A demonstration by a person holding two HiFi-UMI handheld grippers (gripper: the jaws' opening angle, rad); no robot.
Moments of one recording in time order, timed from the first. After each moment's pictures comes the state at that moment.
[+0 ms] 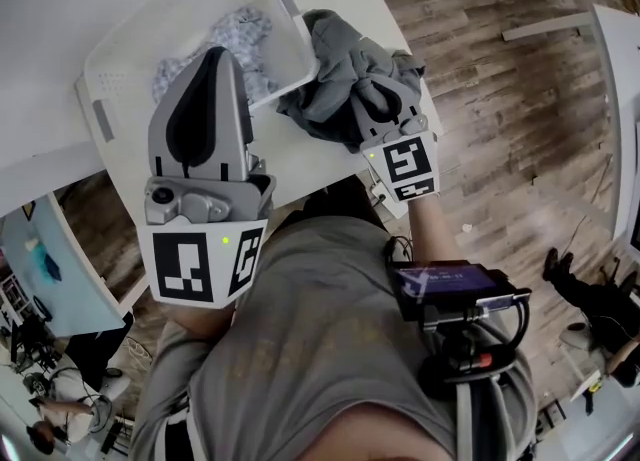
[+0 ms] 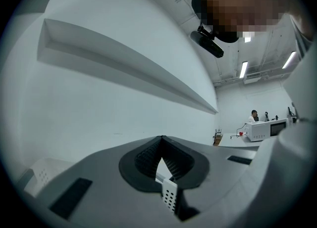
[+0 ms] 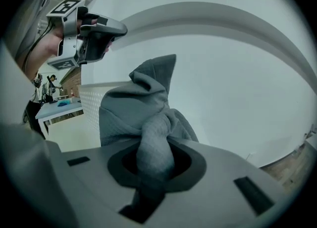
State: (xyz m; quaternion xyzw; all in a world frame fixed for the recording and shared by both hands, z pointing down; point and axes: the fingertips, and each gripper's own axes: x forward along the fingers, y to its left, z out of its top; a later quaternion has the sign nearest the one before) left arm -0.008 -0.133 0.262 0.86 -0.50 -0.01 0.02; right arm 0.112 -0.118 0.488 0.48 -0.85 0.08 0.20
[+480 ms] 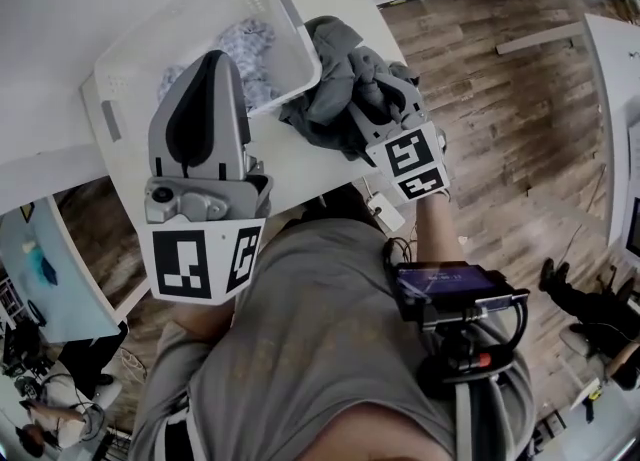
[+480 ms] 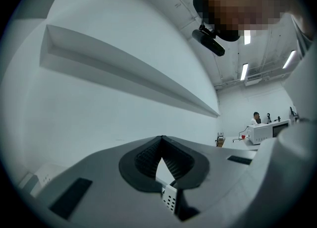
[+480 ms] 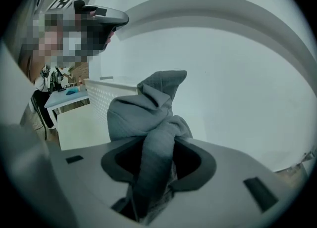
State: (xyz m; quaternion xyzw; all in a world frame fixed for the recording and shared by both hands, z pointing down) left arm -0.017 -0.128 0.243 0.86 -0.51 -0.03 0.01; right arm 0.115 -0.118 0.474 0.43 -0.86 0.07 0.28
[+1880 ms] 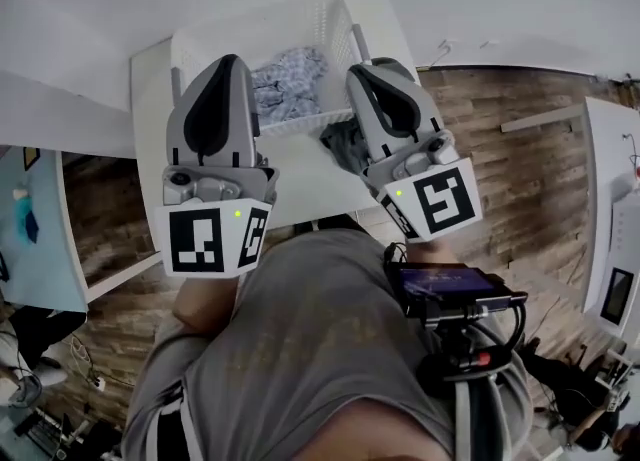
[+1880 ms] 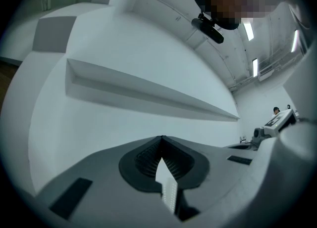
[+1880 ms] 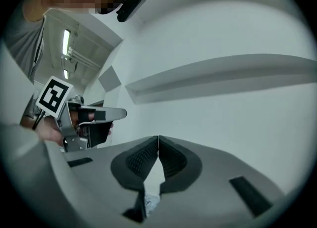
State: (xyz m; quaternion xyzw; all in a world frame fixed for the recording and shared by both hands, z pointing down) left arm -0.107 -0.096 0.197 0.79 -0.60 -0.08 -0.06; right arm 0.007 -0.112 0.243 0.39 -0.92 -0.05 -0.01
